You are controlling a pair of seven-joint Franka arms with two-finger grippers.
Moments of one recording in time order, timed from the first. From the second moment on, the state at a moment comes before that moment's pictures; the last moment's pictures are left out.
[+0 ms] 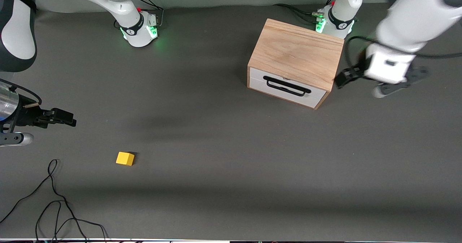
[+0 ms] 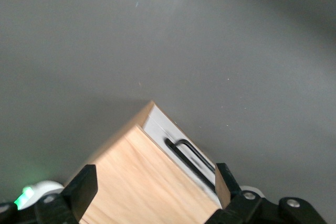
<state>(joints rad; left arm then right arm) -0.10 0.03 -0.26 -1.64 -0.02 1.58 -0.91 0.08 0.26 -0.13 -1.43 0.05 1.67 -0.06</state>
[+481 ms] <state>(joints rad) -0.17 0.24 -0.29 -1.64 -0.02 1.64 -1.35 0.08 0.44 -0.12 -1.46 0.08 1.88 -0.06</state>
